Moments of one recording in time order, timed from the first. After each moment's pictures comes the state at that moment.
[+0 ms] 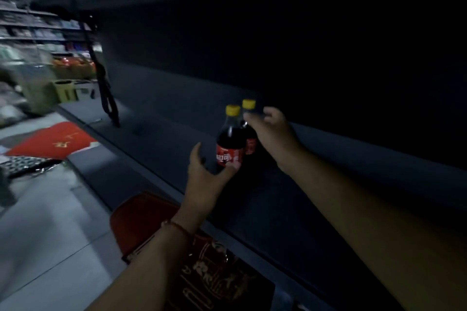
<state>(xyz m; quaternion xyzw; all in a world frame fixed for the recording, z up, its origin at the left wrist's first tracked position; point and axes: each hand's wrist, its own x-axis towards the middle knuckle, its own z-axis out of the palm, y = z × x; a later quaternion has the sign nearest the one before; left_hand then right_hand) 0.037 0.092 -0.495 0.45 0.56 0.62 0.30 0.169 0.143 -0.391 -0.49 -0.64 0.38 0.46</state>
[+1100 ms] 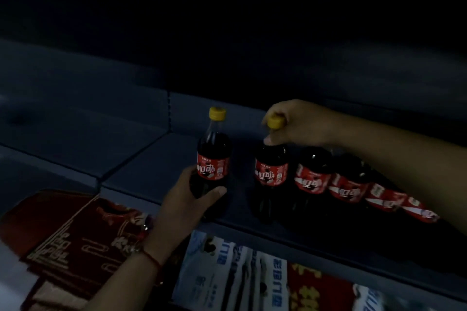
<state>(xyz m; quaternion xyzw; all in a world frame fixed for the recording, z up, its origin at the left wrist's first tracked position) 0.190 -0.011 -0.526 0.61 0.52 0.48 0.35 0.412 -0.004 -0.329 -0.60 -0.77 0.15 0.15</state>
